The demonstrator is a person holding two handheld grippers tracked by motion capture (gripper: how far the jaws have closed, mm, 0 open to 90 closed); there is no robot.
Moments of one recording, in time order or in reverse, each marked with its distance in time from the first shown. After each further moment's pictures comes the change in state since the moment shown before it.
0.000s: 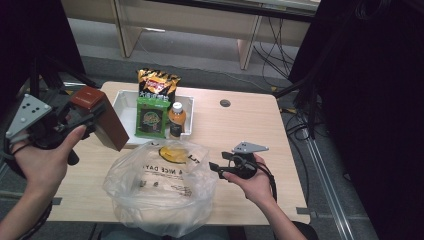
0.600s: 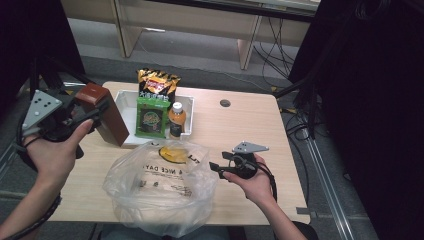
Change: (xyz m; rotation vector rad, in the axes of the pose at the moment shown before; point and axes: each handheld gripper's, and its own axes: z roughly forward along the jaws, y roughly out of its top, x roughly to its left) left arm 0.008 -0.009 0.021 0.016 0.040 0.017; right arm 0.001 0.000 -0.002 0.008 -0.006 0.023
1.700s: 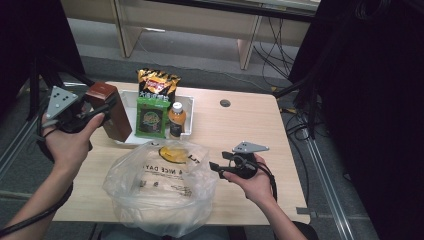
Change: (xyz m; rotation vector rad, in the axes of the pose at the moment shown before) left arm 0.009 -0.017 0.035 0.035 0.044 0.006; right arm -0.001 0.000 0.000 -0.007 0.007 -0.002
